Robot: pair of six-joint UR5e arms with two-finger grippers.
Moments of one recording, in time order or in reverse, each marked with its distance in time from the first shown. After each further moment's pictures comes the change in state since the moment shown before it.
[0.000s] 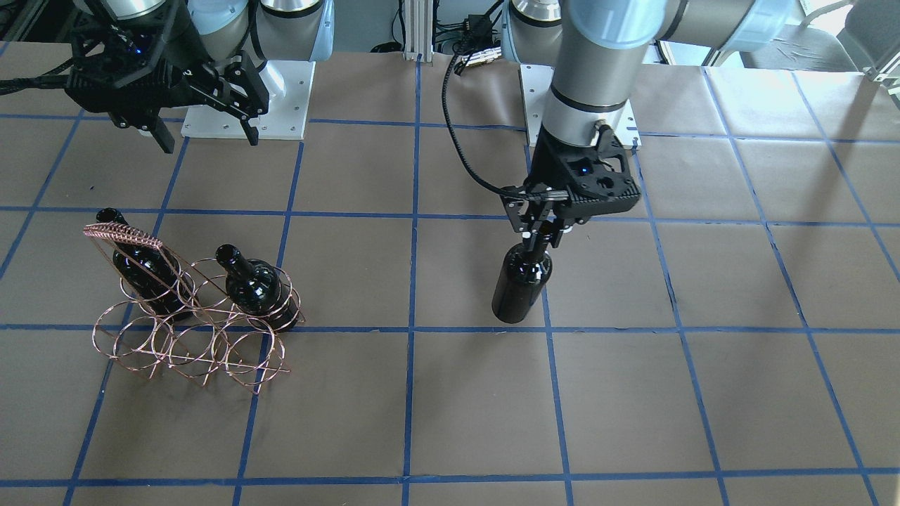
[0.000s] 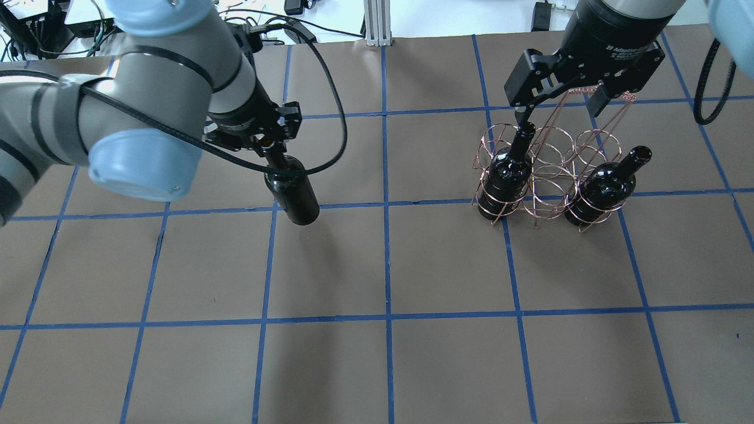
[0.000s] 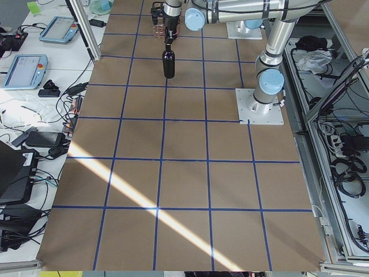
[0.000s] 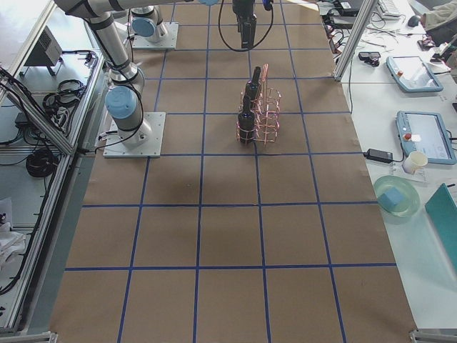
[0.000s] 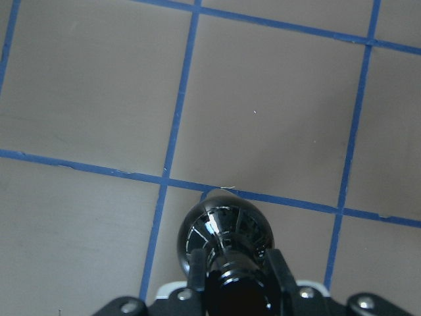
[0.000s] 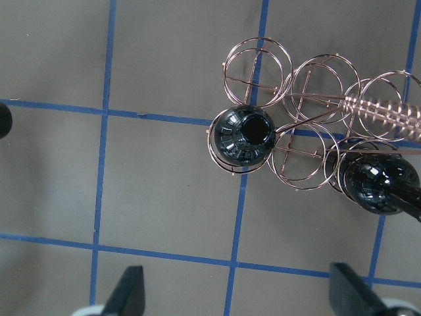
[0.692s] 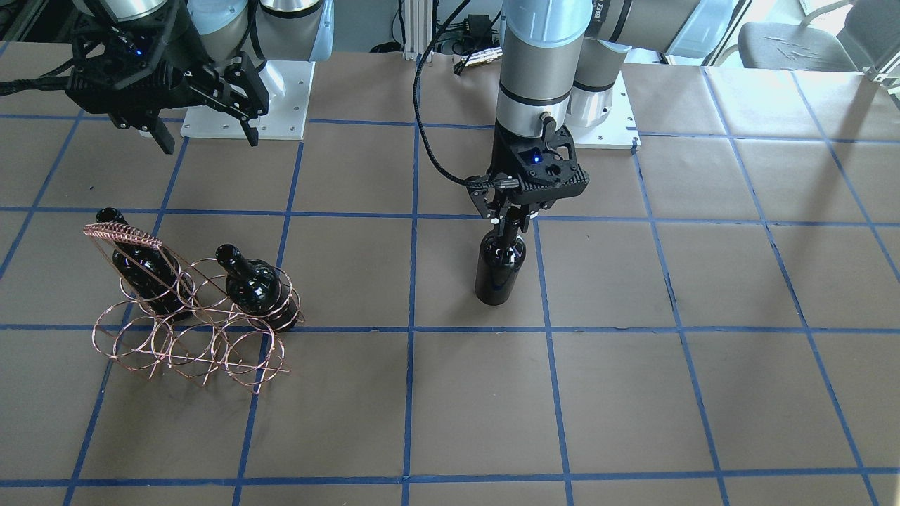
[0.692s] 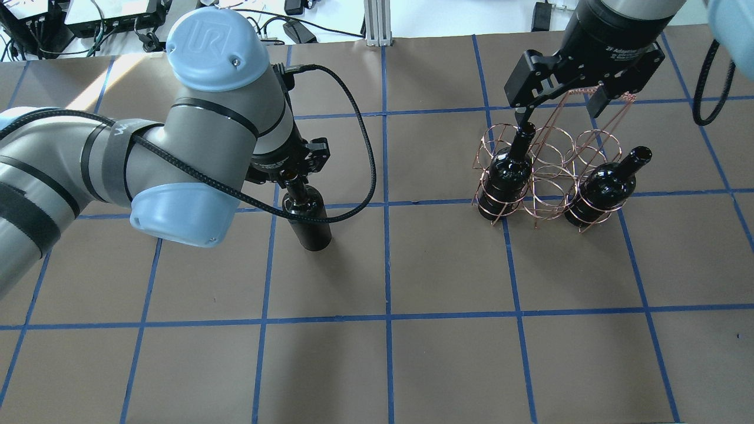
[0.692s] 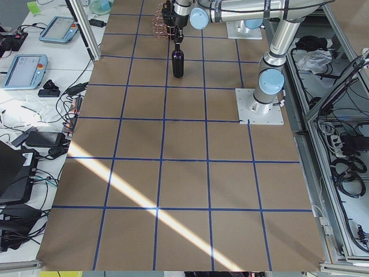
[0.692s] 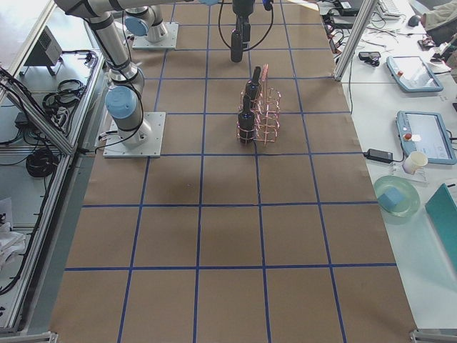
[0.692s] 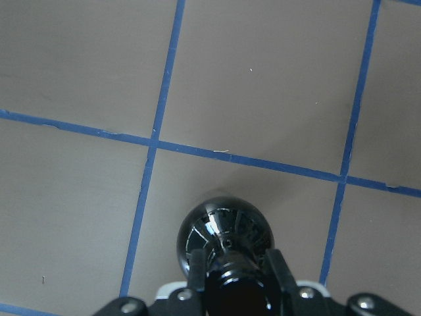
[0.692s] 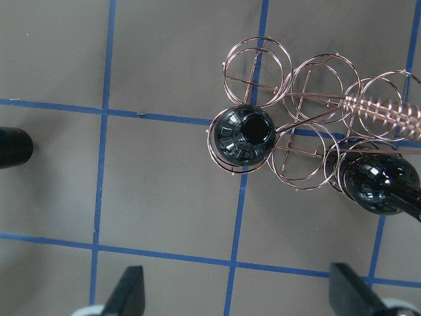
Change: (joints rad) left arm -0.055 0.017 -0.082 0.039 0.032 -0.064; right arm 0.000 0.000 0.001 -0.001 0.000 0.000
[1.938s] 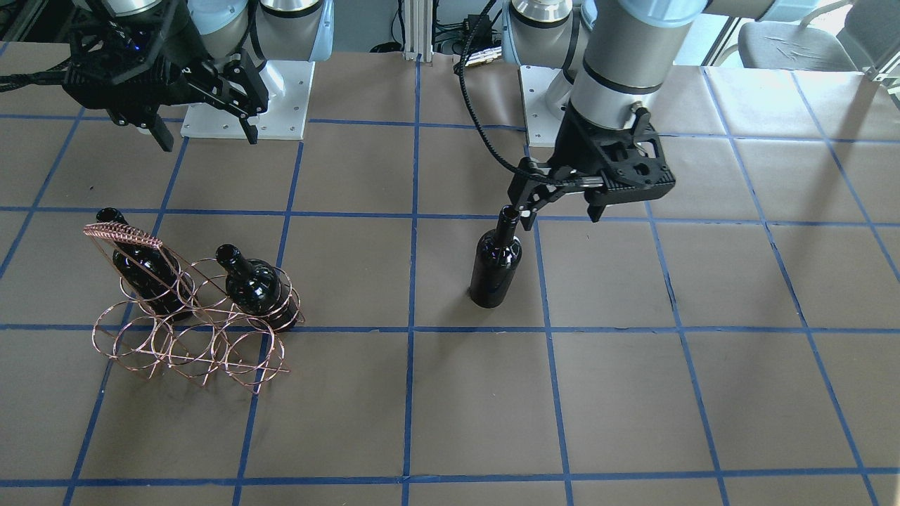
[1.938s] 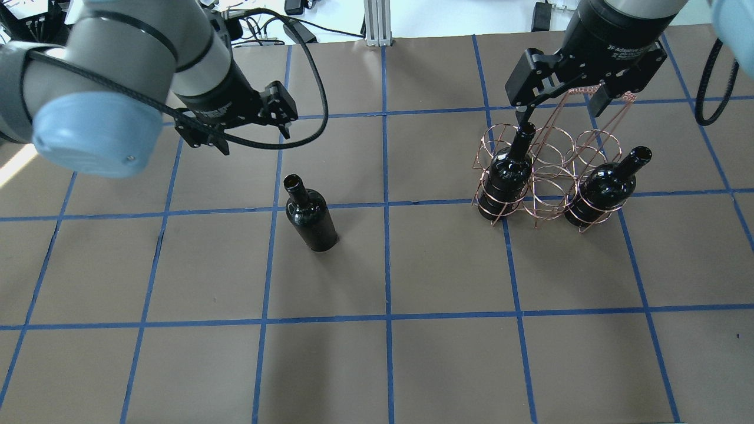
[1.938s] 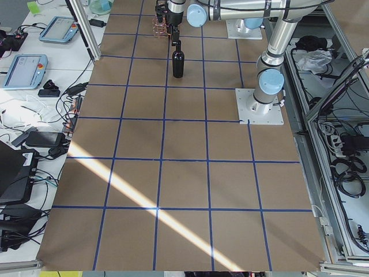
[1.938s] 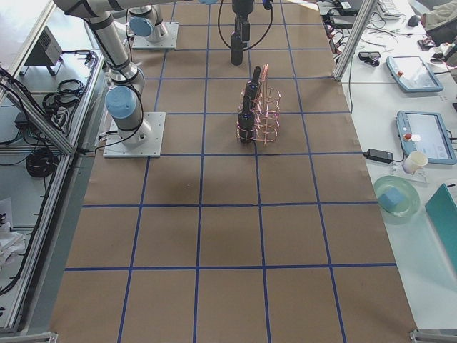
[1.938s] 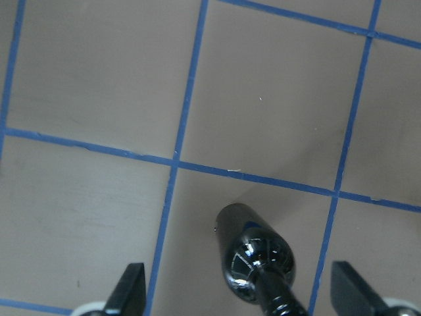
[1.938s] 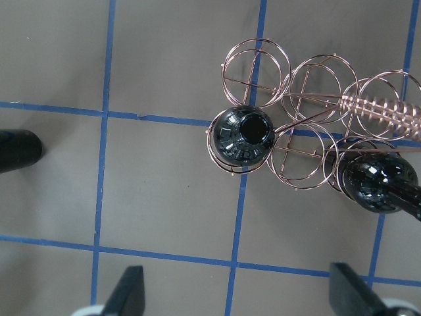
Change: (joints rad) left arm 0.195 0.001 0.201 -0.255 -0.118 0.200; right arm 0.000 -0.004 -0.003 0.000 0.000 0.010
